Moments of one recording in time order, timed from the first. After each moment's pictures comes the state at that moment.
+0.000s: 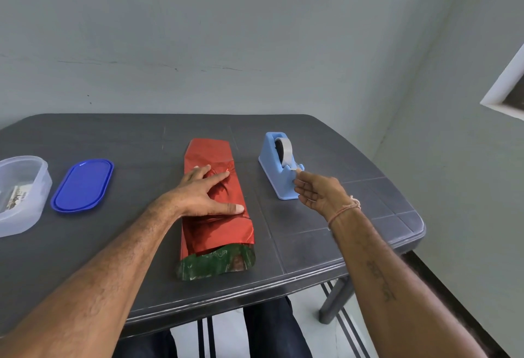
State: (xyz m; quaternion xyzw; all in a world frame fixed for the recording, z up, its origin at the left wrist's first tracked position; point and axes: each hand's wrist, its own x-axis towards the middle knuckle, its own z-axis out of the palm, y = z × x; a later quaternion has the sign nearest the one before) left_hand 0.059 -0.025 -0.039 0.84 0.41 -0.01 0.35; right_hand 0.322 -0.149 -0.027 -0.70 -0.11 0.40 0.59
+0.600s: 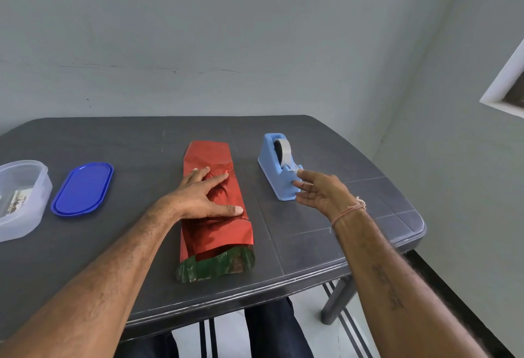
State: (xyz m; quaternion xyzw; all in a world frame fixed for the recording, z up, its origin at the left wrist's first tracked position) left_hand 0.060 -0.028 -0.038 0.84 0.41 -0.01 0.34; right_hand 0.325 -0.153 -0.019 -0.69 -0.13 0.42 0.58
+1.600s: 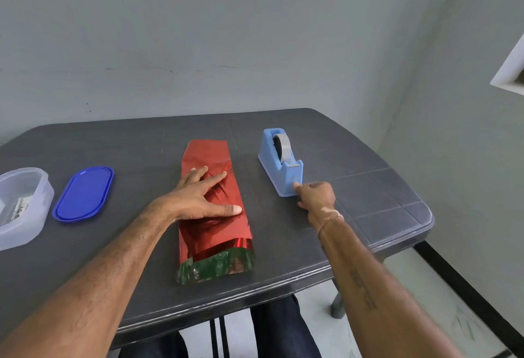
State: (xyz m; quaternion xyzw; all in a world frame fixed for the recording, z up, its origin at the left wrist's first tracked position) left_hand 0.060 -0.028 -0.033 0.84 0.41 -0.03 0.35; right_hand 0.316 -0.142 -0.073 -0.77 -0.15 0.25 0.57
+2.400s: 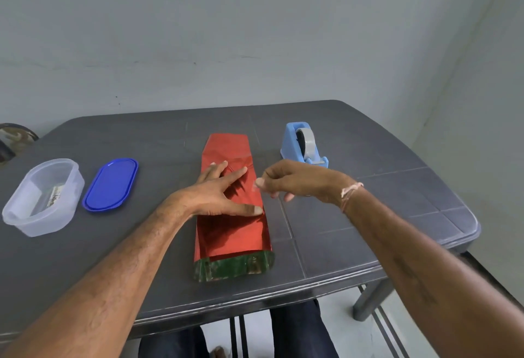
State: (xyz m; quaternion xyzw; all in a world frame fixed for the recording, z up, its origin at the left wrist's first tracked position) left_hand 0.063 -0.032 -0.026 0.84 0.43 -0.06 0.33; right_hand 0.272 -0.124 0.007 -0.63 -0.63 0.39 0.21
